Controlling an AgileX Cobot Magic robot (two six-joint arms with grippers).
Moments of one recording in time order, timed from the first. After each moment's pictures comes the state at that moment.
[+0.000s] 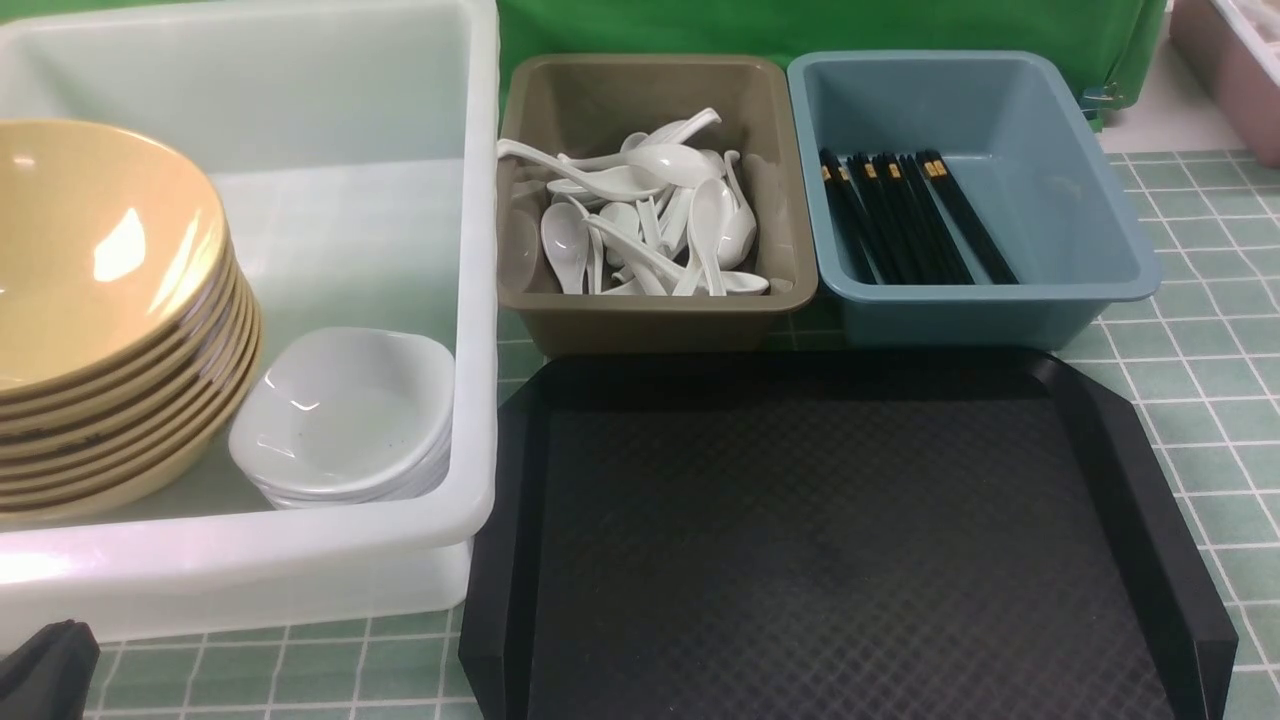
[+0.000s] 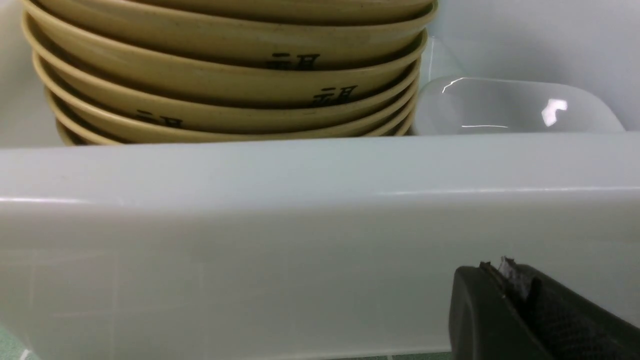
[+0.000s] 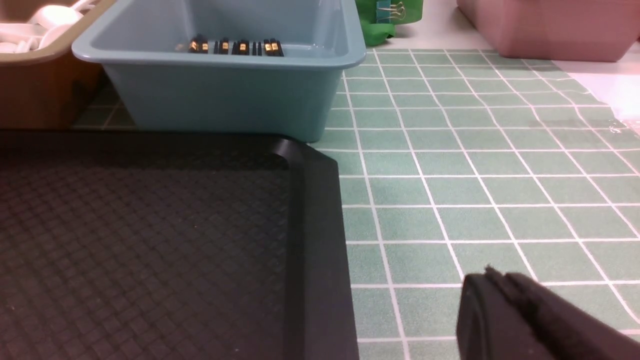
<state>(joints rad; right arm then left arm) -0.05 -0.01 0.03 -0.12 0.31 0.10 0.03 -0.01 0.03 -0.04 0.31 0.03</state>
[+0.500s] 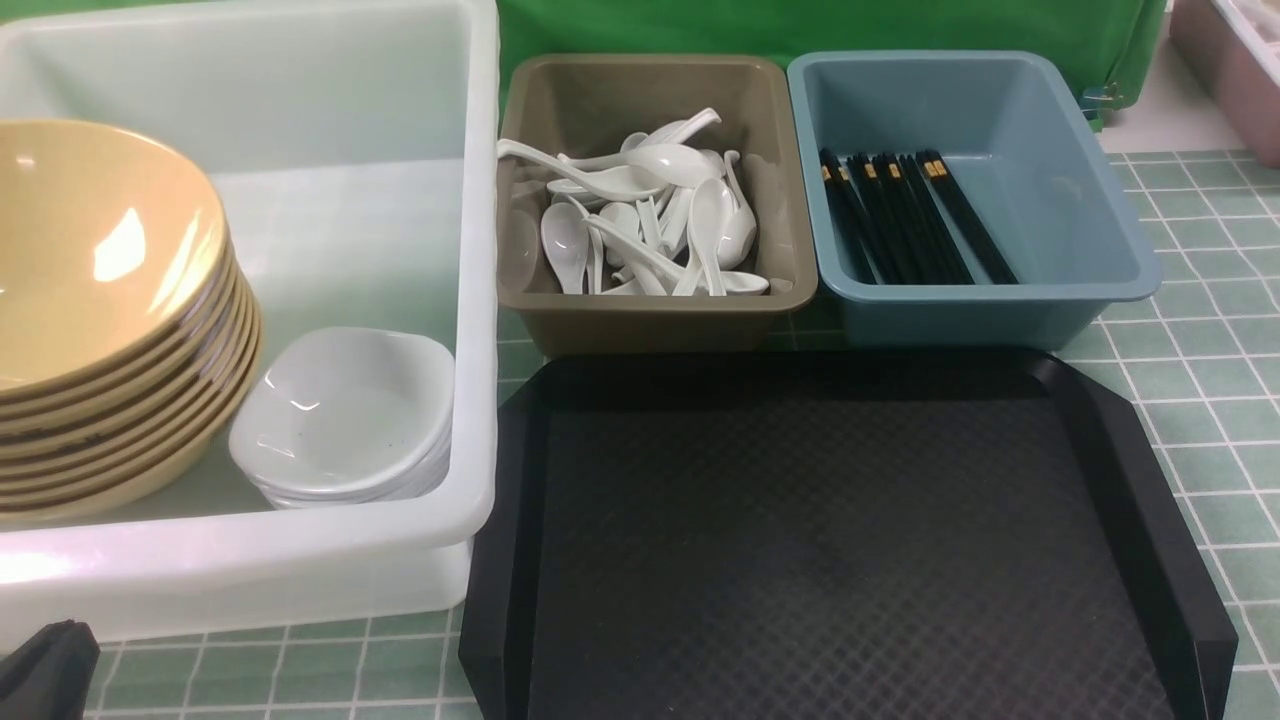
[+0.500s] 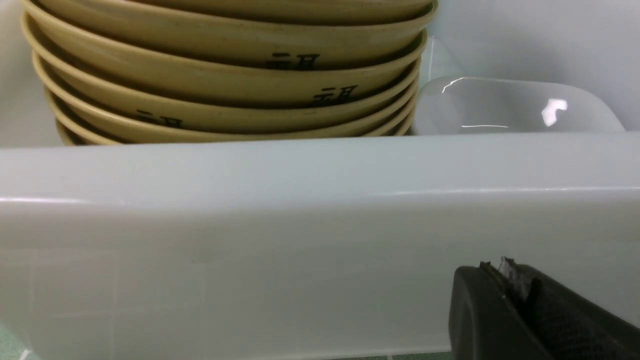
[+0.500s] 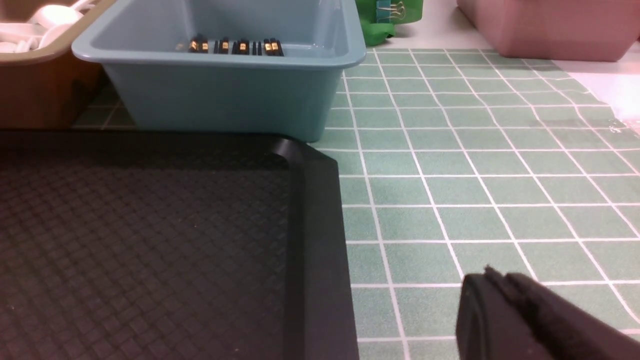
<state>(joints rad) -0.05 -0.01 0.03 -0.12 0.31 0.10 0.03 -0.01 0.03 -0.04 0.31 0.03</state>
